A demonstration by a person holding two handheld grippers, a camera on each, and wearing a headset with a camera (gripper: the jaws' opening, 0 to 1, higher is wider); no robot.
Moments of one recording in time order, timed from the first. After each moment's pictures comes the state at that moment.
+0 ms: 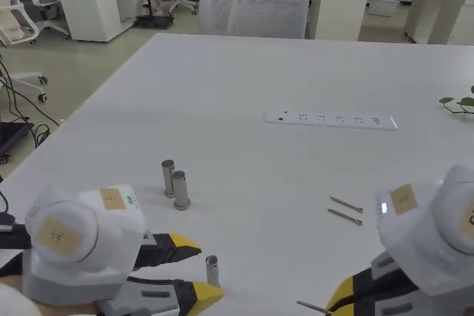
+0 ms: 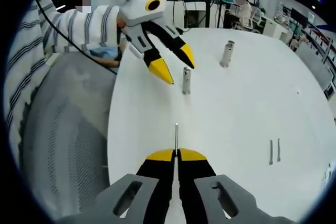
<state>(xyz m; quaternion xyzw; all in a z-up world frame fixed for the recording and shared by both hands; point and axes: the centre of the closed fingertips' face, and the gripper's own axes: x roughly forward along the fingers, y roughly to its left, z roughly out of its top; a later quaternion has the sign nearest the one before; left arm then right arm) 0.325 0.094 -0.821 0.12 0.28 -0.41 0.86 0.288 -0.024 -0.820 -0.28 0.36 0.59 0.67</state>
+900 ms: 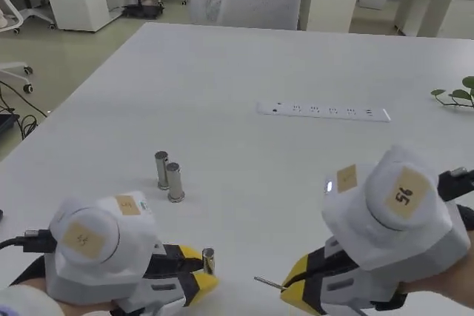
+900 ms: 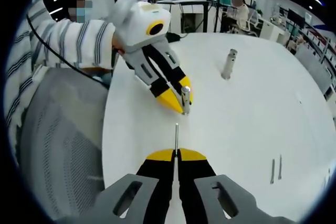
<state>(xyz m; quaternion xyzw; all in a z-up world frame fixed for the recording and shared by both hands) 0.331 0.089 -0.849 0.10 0.29 -0.42 0.85 0.297 0.025 -0.819 -0.27 0.35 0.58 0.68</state>
